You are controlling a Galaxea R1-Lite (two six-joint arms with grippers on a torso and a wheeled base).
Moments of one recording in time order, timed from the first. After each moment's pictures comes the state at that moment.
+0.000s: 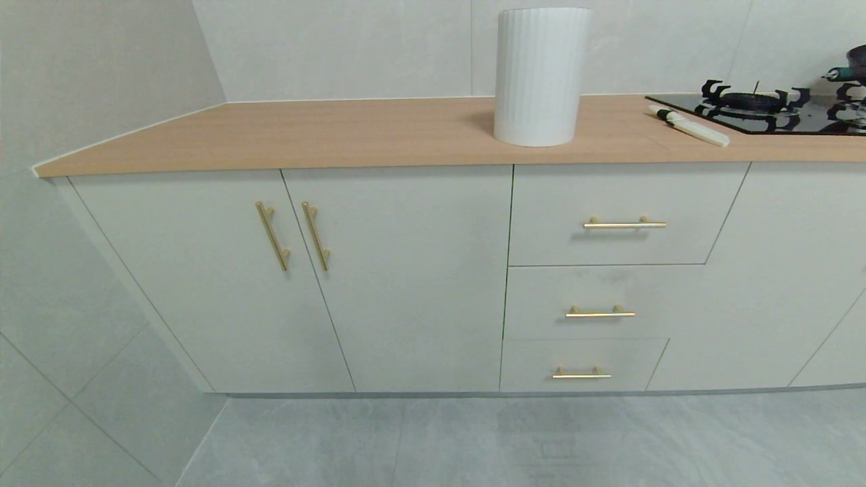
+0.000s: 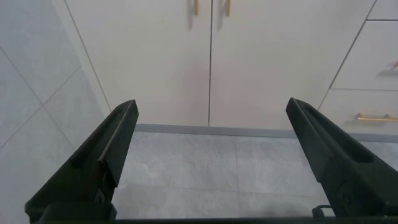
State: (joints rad) left arm 0.01 0.00 0.00 0.00 0.05 -0.01; right arm -0.11 0.60 -0.41 -0.29 -0.11 0.04
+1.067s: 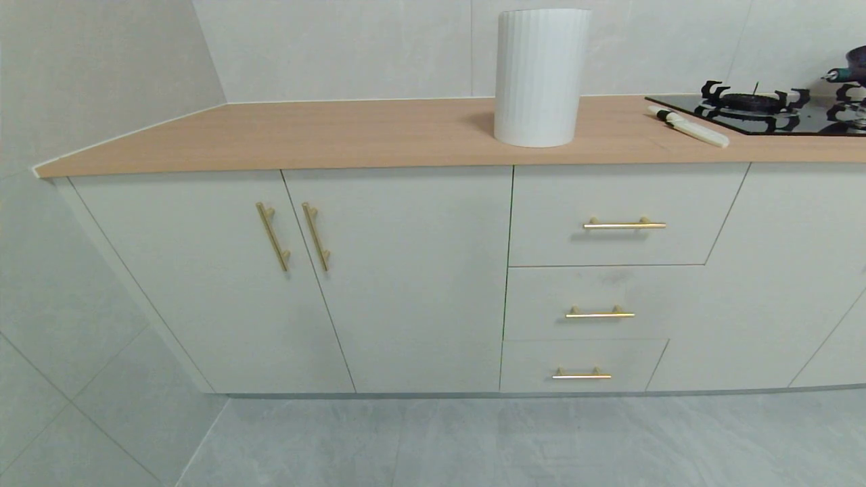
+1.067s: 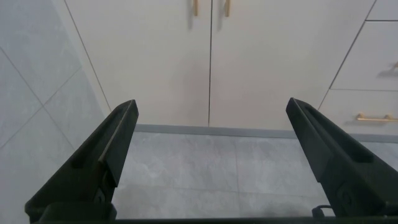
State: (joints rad) left arm 0.01 0.00 0.00 0.00 0.05 -0.01; right arm 0.01 0.04 -0.32 0.14 -0.02 0.15
